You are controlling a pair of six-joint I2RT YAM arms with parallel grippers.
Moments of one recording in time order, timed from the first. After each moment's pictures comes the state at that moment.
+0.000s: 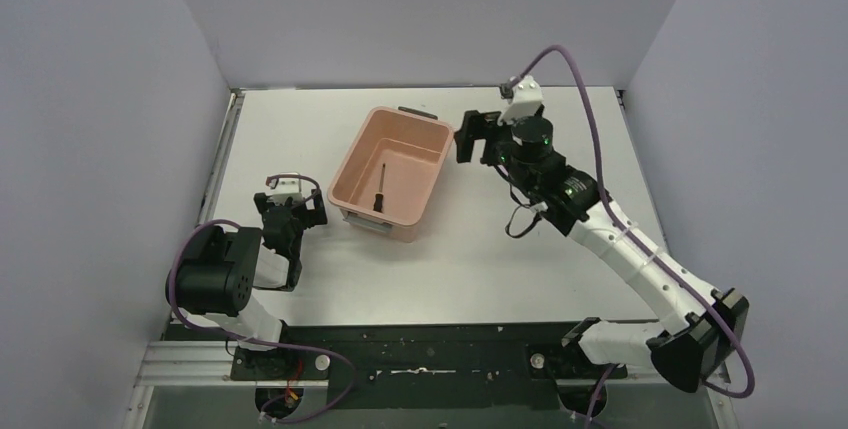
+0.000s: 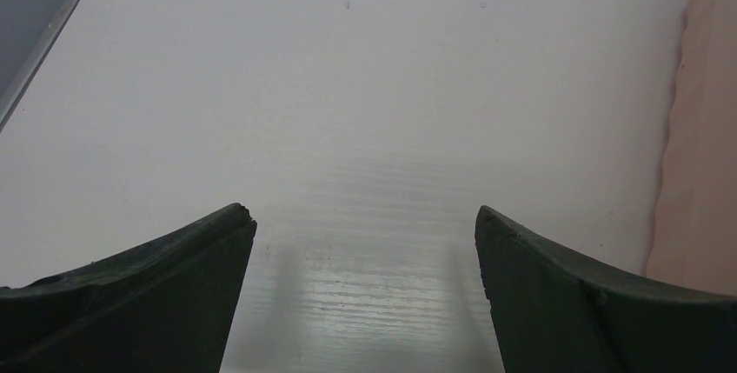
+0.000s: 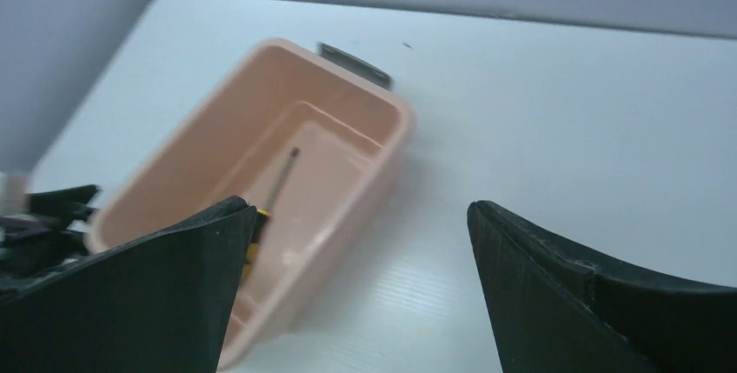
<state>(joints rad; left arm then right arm) -0.08 1.62 0.23 1.16 -0.19 -0.04 0.68 1.31 1.35 -0.29 0.23 0.27</state>
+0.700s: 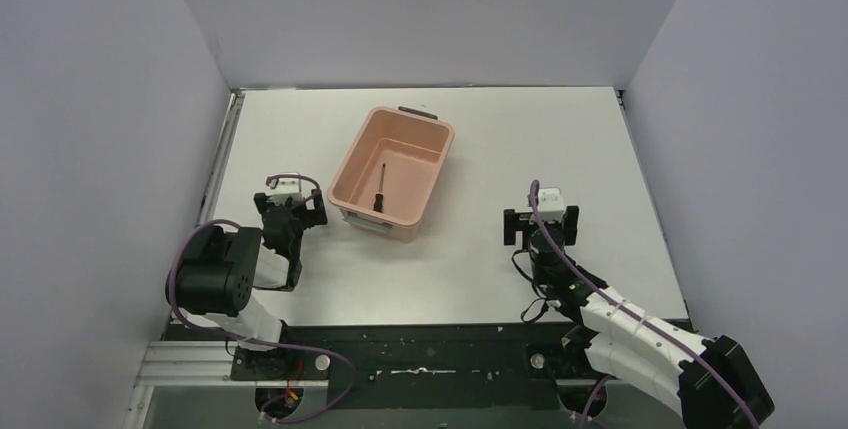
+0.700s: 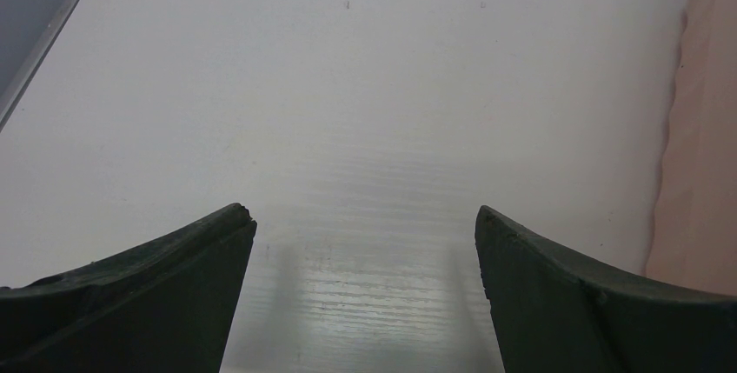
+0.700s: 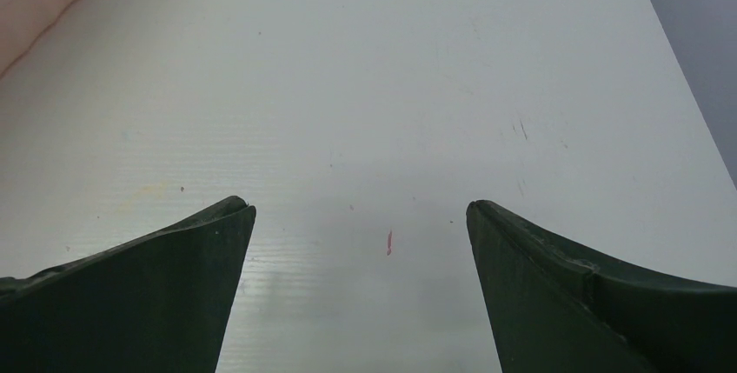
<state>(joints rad) -0.08 1.62 0.23 1.16 -0.19 -0.04 0.61 0.86 0.25 0.26 0.63 0.06</state>
